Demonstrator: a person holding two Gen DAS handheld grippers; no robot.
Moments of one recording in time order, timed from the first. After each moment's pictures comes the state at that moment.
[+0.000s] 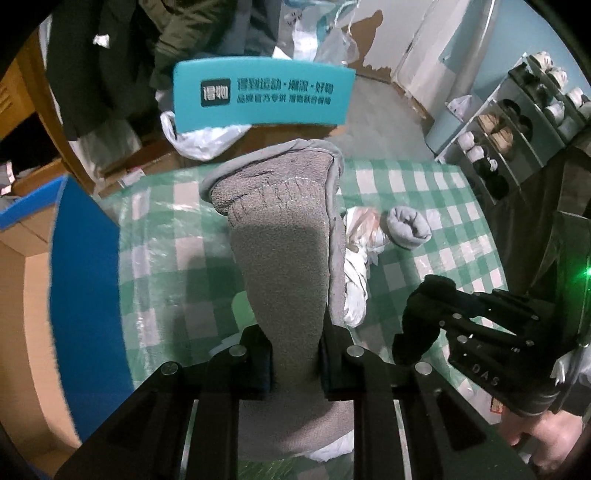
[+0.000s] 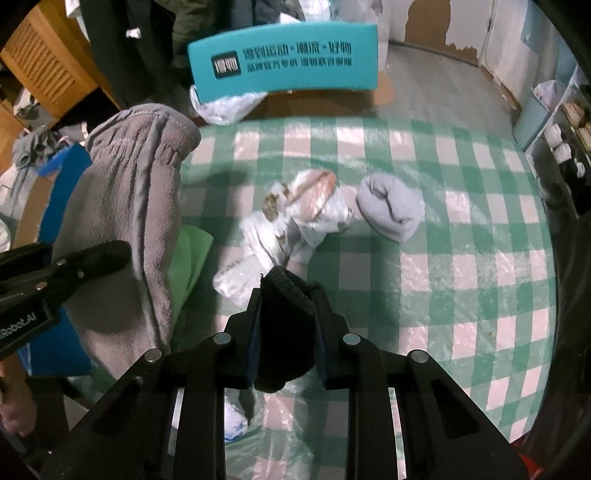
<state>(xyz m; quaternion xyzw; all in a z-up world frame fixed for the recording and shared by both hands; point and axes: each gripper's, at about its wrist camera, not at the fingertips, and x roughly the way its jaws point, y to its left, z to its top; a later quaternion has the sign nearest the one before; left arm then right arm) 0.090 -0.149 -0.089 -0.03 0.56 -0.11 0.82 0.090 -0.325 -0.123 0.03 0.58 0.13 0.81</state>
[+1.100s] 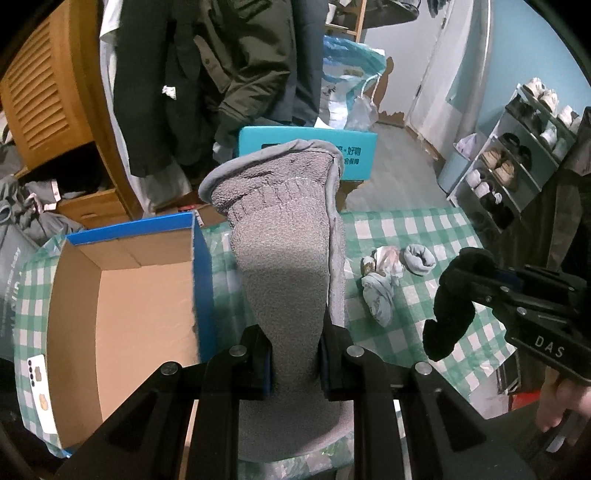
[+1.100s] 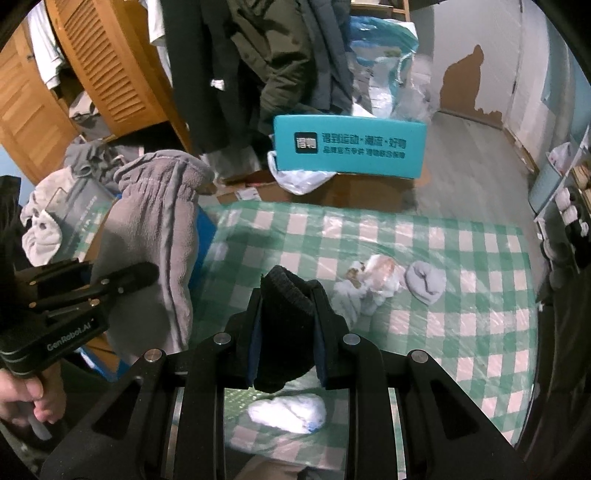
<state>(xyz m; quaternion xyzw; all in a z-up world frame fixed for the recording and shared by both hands) 0.035 -0.079 -0.006 -0.03 0.48 -0.07 0.87 0.059 -0.269 -0.011 0.02 0.49 0.20 0.85</state>
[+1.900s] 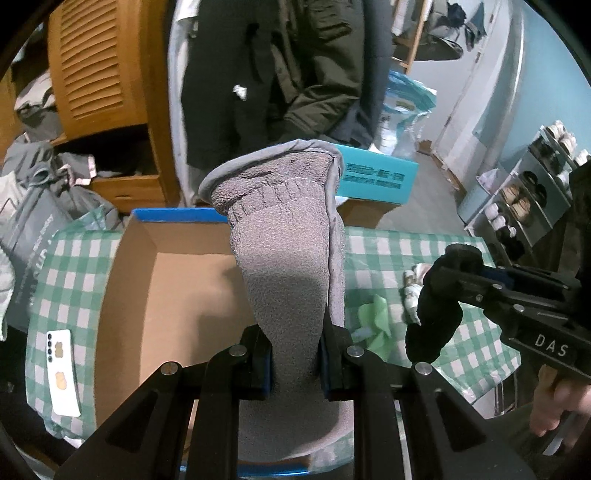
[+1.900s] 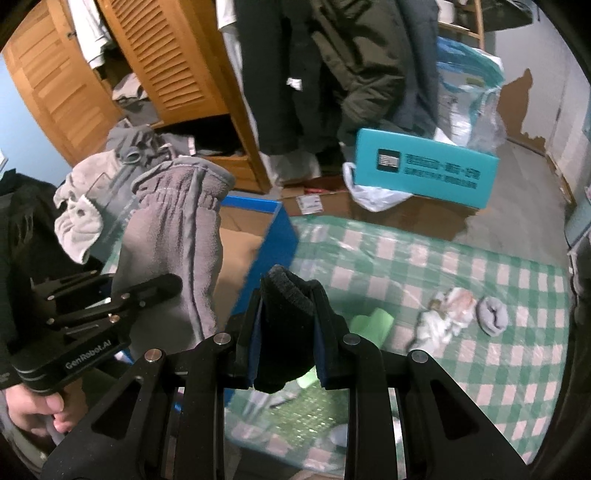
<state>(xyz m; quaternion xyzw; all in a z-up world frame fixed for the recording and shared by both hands) 0.007 0.016 0.007 -0.07 0.47 -0.02 0.88 0.060 -0.161 0.011 0.00 0.48 0.27 0.83</state>
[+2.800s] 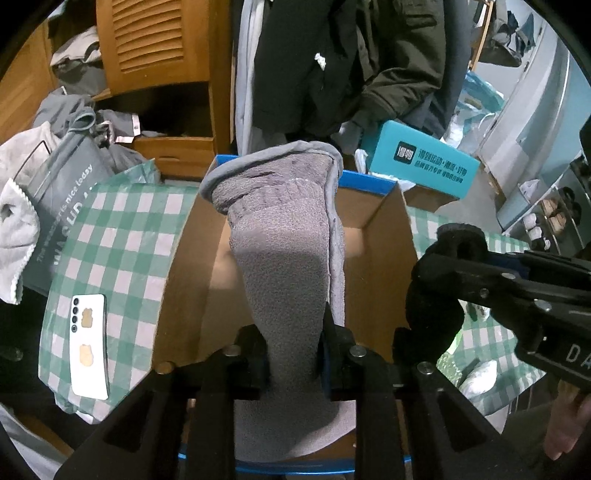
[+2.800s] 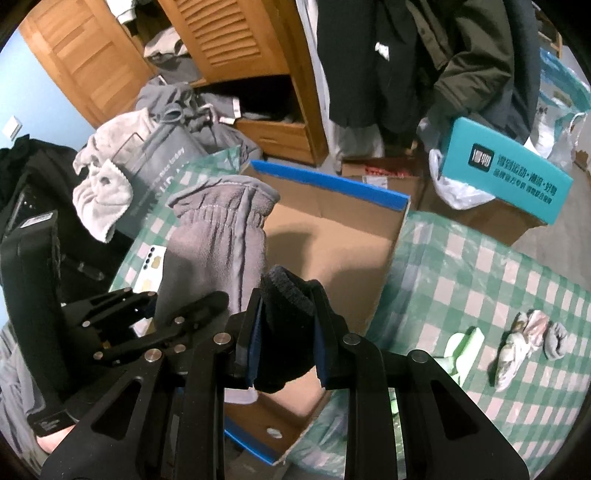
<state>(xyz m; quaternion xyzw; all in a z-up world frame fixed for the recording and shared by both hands) 0.000 0.100 -0.038 -0.09 0.51 0.05 0.86 0.066 -0.031 -0.013 -0.02 0.52 0.33 0.78</state>
